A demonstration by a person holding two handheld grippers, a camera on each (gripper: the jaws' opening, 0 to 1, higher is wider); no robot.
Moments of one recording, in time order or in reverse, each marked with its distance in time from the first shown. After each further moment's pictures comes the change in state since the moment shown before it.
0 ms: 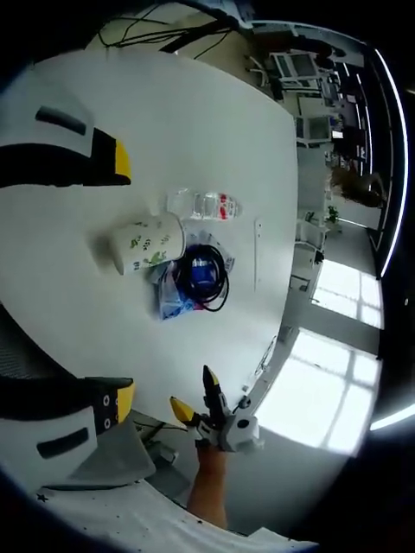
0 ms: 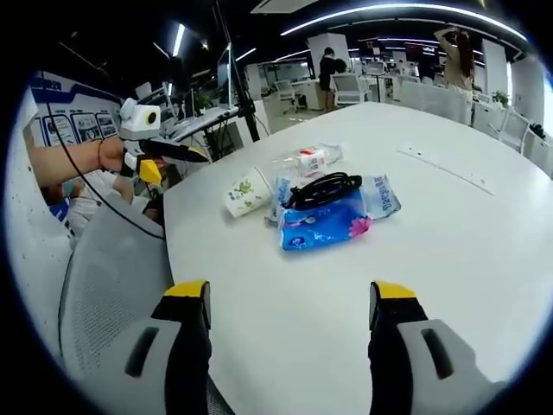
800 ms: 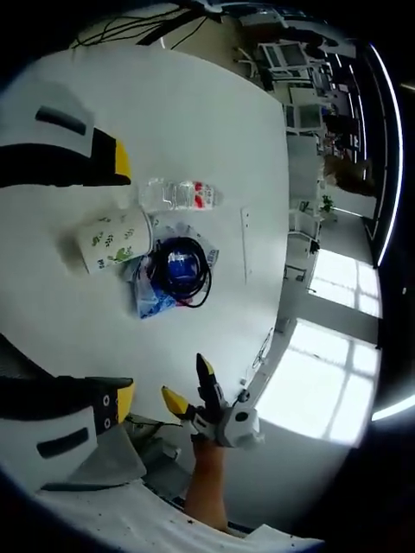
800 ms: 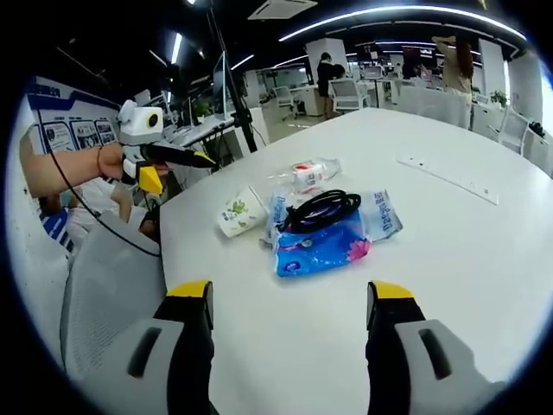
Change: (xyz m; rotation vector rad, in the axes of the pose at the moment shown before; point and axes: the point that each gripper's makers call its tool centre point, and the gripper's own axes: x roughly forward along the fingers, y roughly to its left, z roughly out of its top) left arm 0.024 -0.001 0.033 0.039 -0.017 -0.042; right arm 0.017 -0.009 0.029 0.015 -0.036 0.004
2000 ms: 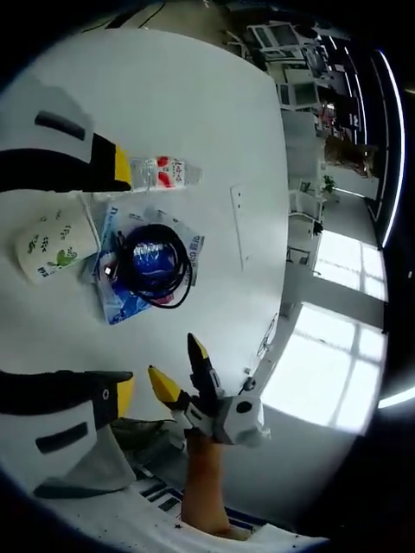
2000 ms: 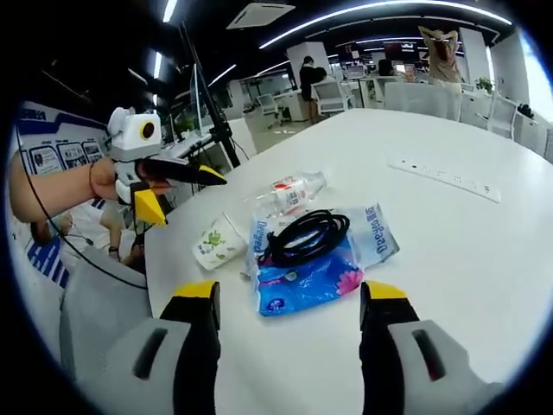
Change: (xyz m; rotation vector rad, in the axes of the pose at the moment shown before) left arm 0.063 0.003 0.032 0.042 0.030 -0.084; right arm 0.034 -0.028 0.028 0.091 -0.036 -0.044
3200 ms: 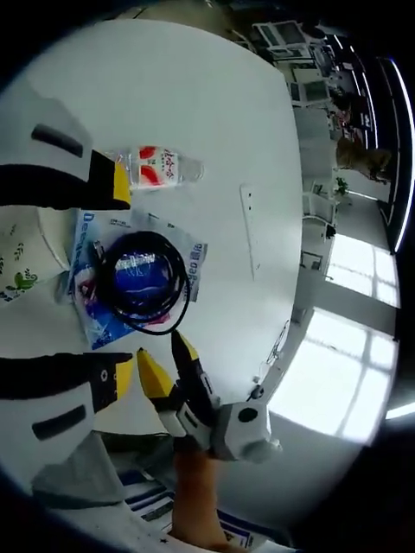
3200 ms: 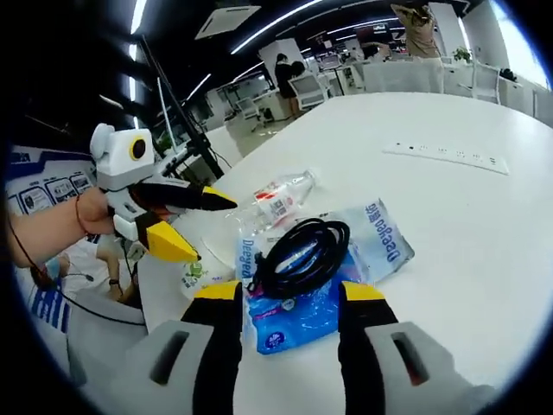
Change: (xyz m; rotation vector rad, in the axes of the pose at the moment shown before) left arm 0.051 0.024 0.004 -0.025 0.067 0.014; right arm 0.048 -0.015 0.012 0.163 0.005 -0.023
